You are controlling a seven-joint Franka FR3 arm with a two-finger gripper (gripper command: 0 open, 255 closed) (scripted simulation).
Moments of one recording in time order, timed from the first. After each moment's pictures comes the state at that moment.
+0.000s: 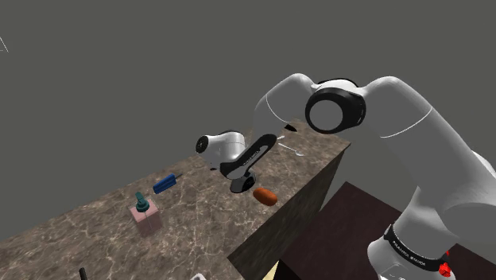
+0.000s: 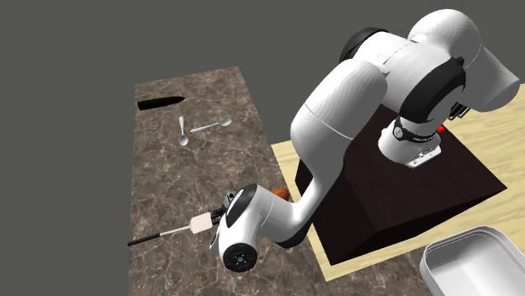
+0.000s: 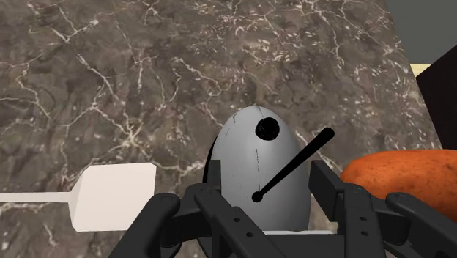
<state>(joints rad) 0.22 0.98 0.05 -1.50 -0.84 2.05 -0.76</state>
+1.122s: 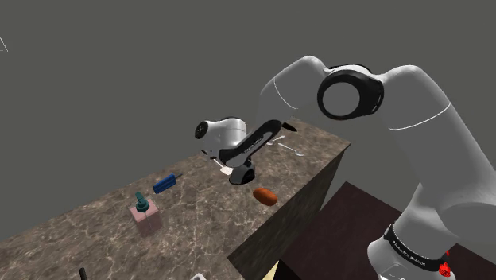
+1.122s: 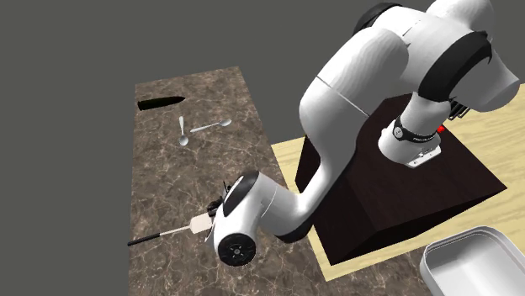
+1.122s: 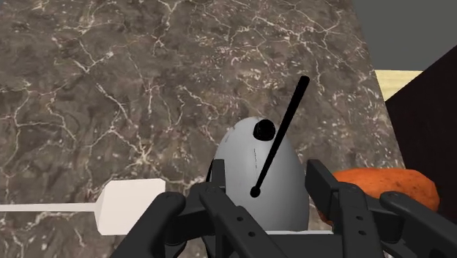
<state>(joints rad) 0.21 0.85 0.06 -1.57 -0.82 2.00 -0.81</state>
